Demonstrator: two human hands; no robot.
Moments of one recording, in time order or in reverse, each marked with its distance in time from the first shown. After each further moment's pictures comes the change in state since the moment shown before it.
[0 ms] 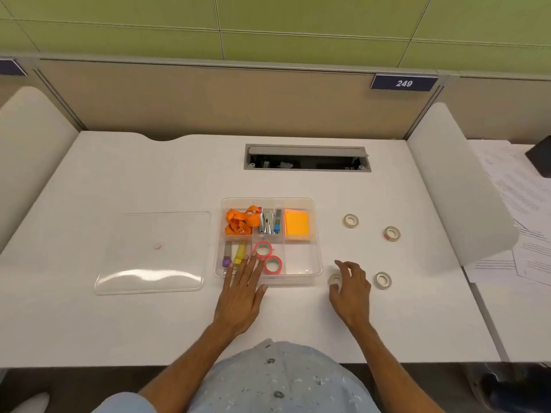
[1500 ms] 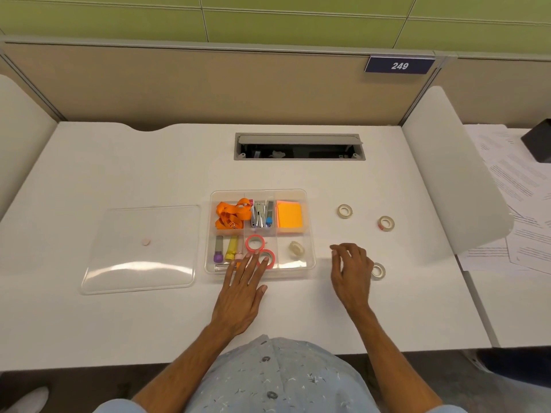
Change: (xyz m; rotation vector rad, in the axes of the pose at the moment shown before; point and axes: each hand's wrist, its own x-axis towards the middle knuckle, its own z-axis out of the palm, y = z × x) left_hand 0.002 0.005 0.017 0.082 -0.002 0.074; right_hand 0.028 0.000 -0.010 -0.054 0.268 -0.062
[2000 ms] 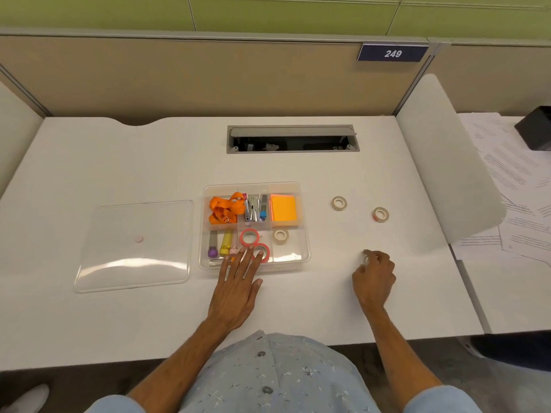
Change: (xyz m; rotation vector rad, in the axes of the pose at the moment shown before) left_hand 0.001 0.002 0.001 -0.009 -0.012 -0.012; right_hand -0.008 0.053 -0.015 -0.043 -0.100 0.426
